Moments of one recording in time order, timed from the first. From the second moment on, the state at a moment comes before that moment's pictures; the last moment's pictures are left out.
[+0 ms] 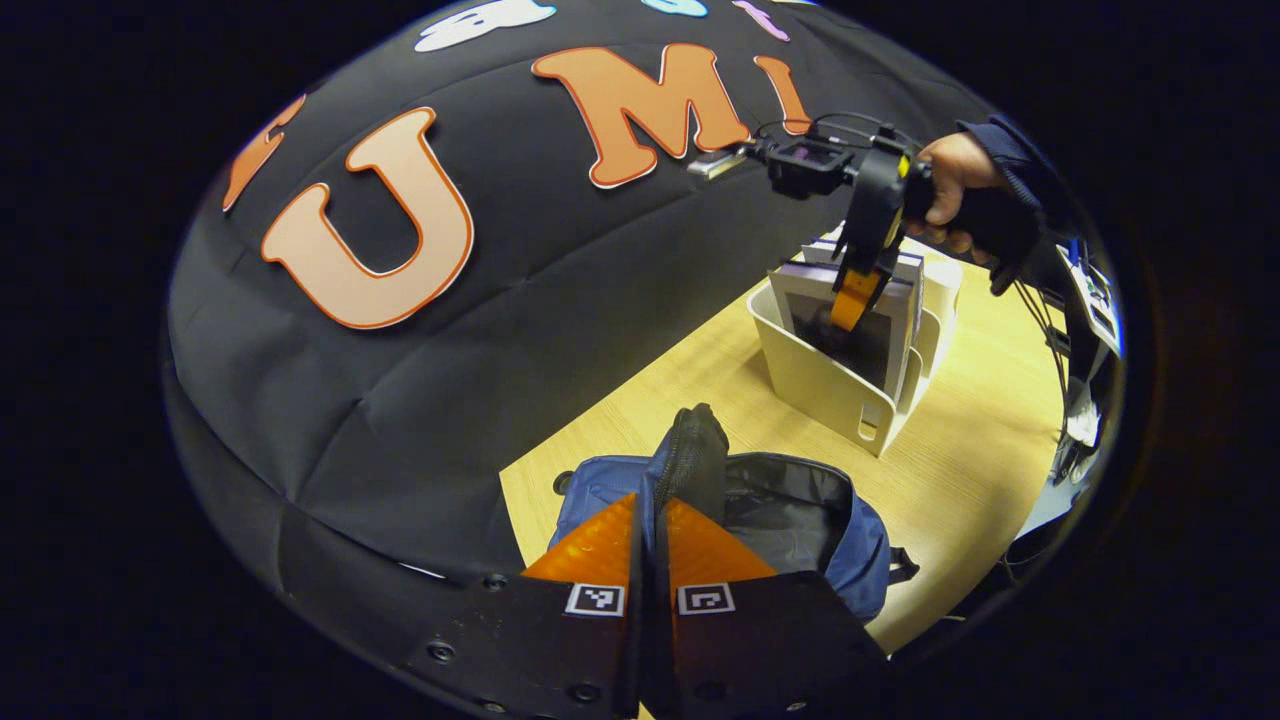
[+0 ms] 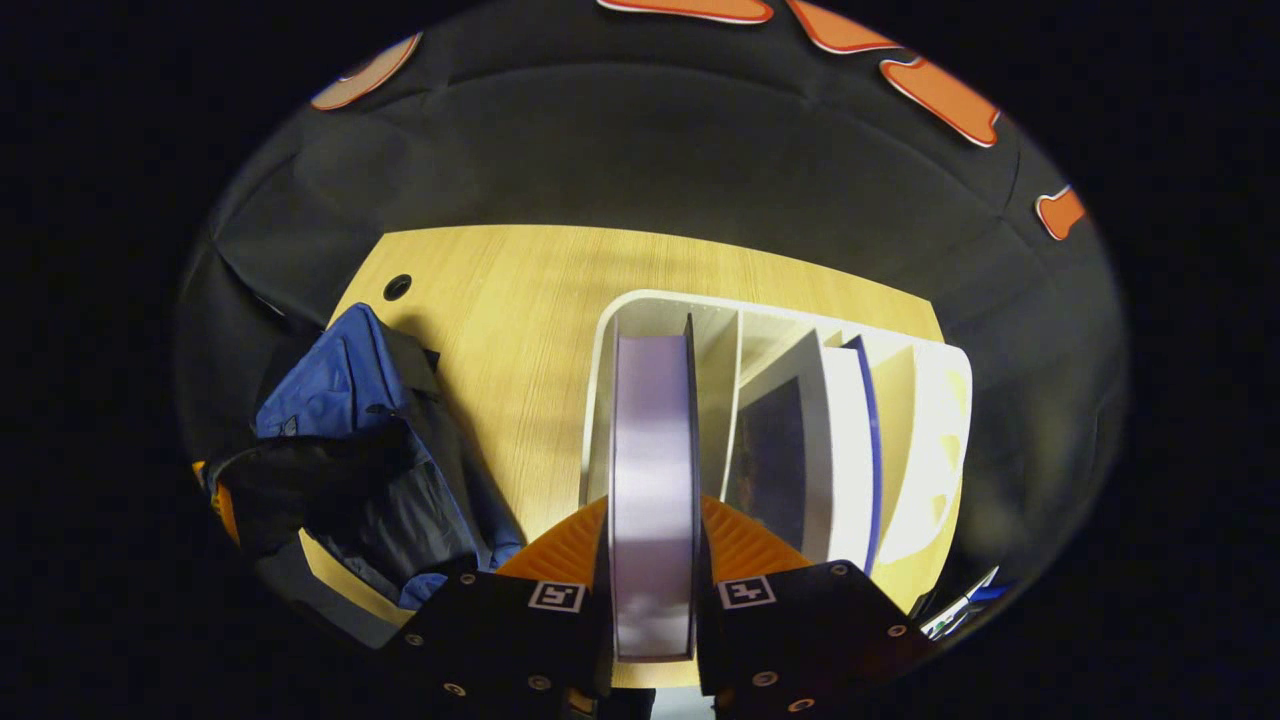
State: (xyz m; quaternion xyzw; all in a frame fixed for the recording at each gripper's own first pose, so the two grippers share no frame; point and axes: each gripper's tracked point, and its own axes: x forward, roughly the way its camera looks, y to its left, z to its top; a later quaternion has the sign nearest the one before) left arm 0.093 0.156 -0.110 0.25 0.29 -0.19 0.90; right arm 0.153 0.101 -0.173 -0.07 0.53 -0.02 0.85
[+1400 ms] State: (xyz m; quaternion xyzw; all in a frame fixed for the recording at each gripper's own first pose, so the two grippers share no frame) left arm 0.111 0.150 -0.091 0.19 0.32 -0.18 0.91; right arm 0.066 0.241 -0.138 0.31 0.41 0.12 0.85
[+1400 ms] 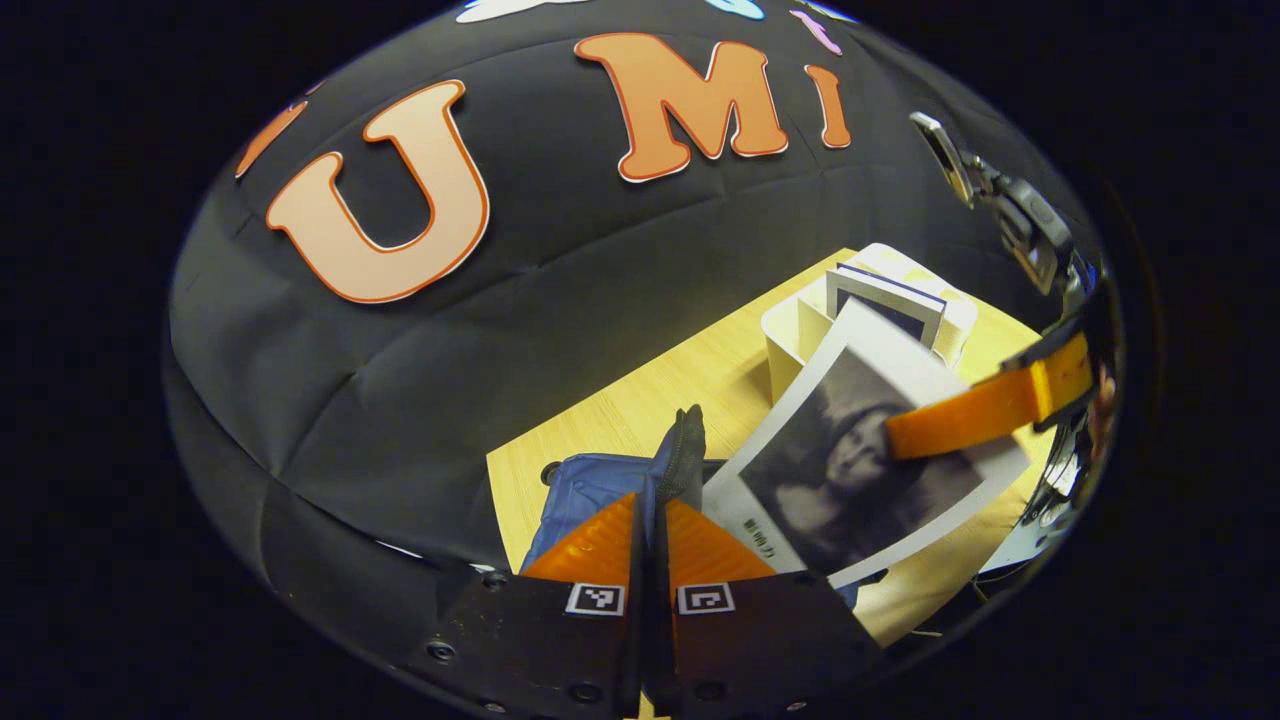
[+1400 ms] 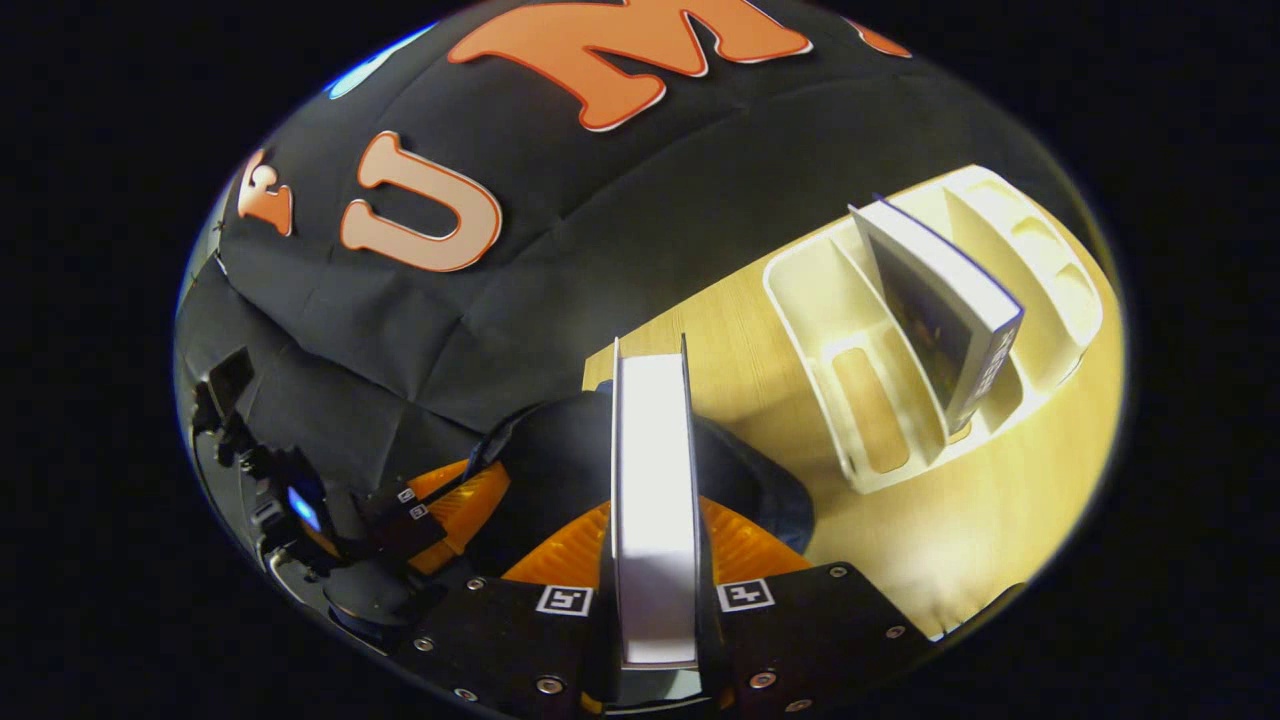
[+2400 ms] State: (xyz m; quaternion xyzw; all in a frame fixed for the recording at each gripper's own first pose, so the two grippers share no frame) left arm 0.093 0.121 -0.092 0.15 0.34 -0.20 0.91; right arm 0.112 0.359 -0.277 0.34 0.45 0.15 0.81
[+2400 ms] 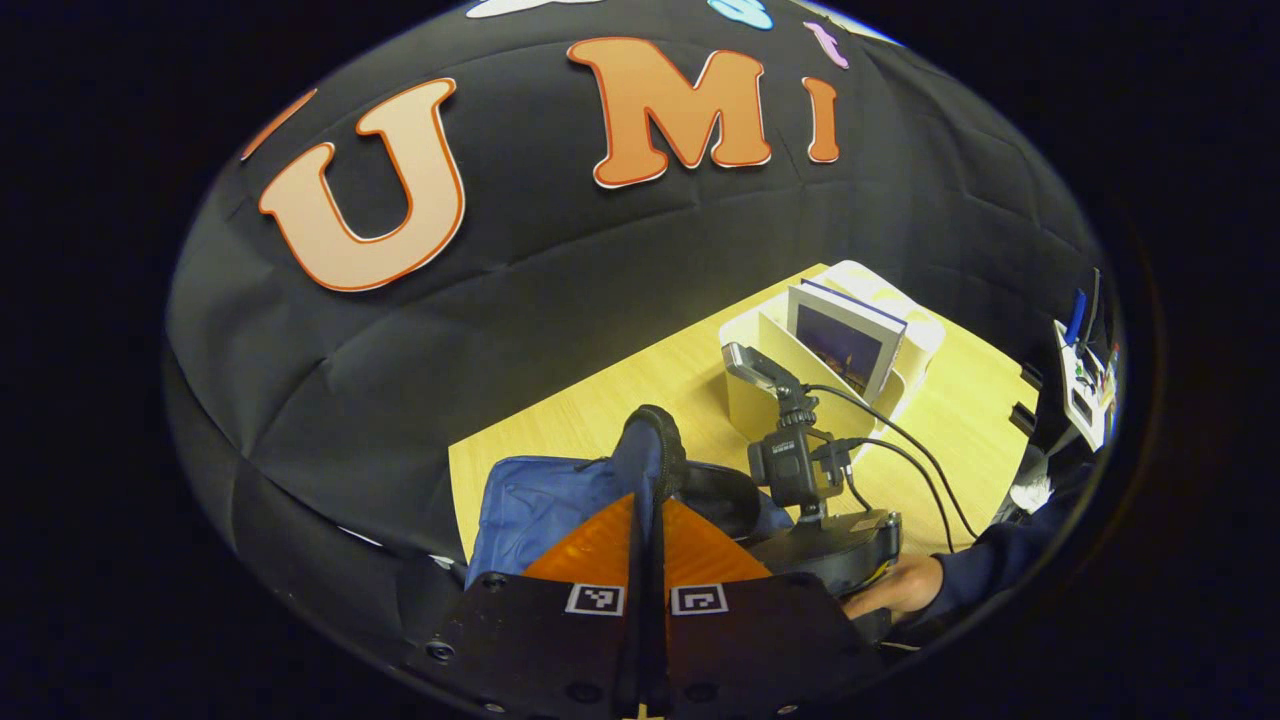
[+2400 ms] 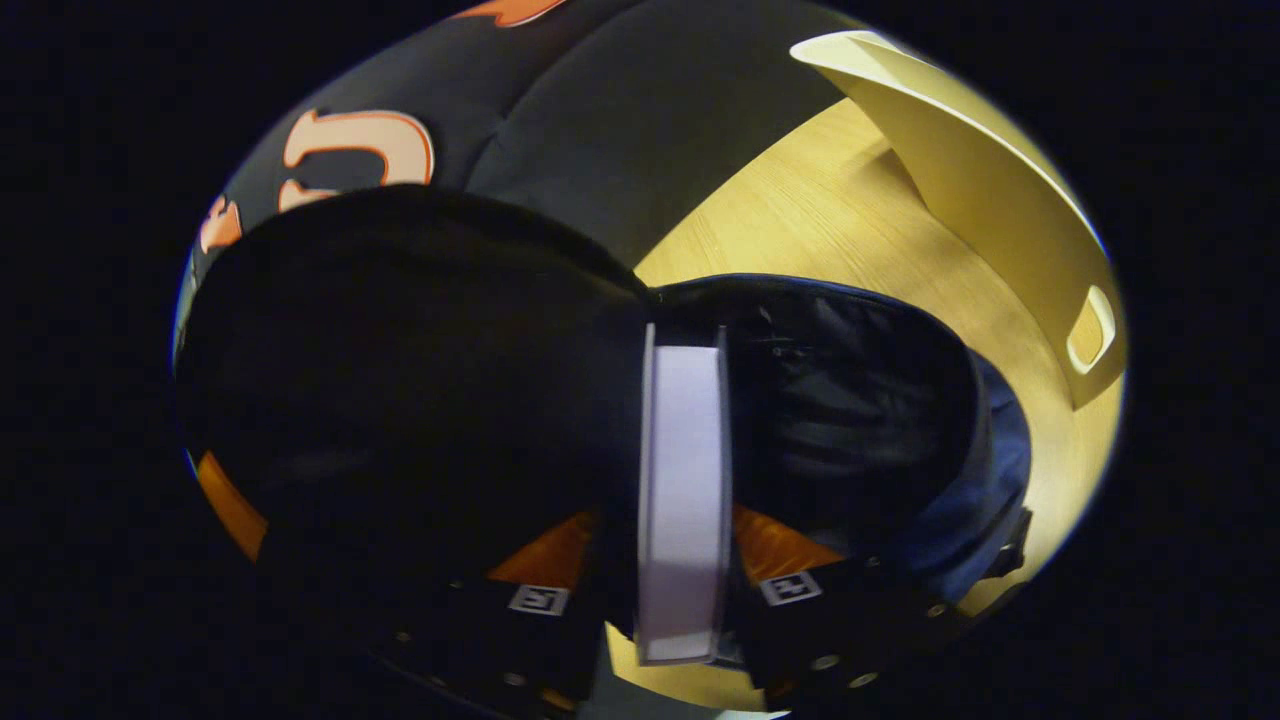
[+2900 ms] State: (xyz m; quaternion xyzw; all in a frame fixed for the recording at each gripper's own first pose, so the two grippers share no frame) left arm 0.098 0.115 -0.103 0.16 0.34 -0.19 0.91; right arm 0.124 0.240 -0.216 0.09 0.40 0.12 0.90
